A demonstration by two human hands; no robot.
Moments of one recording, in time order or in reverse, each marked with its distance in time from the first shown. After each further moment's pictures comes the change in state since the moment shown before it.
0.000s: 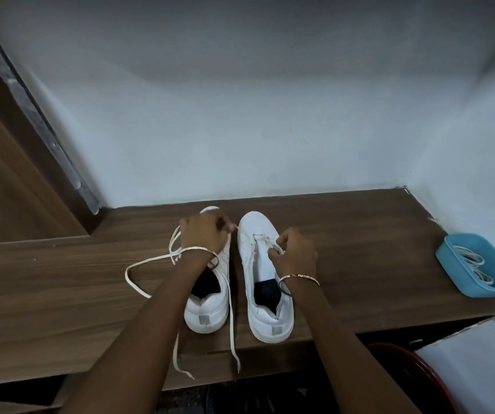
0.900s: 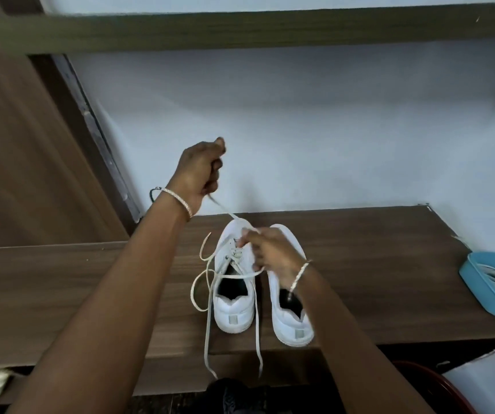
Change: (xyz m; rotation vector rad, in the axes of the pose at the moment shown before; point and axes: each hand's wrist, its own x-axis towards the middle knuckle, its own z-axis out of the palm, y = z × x) left_hand 0.025 0.041 -0.171 -1.188 -0.022 -0.237; right_hand -0.035 -0.106 -0.031 0.816 -0.686 0.055
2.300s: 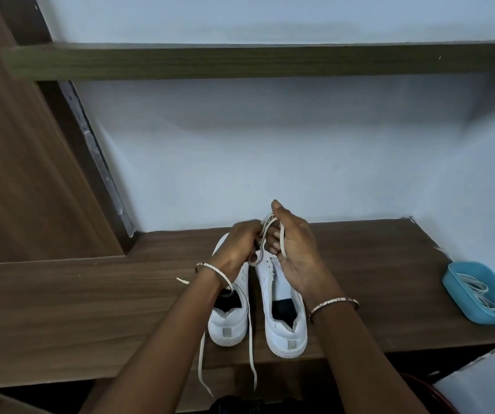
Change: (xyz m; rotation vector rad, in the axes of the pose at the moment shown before) left_hand -0.050 -0.080 0.051 0.228 -0.214 -0.165; right_hand -0.023 -0.043 -0.013 0.399 0.235 -0.227
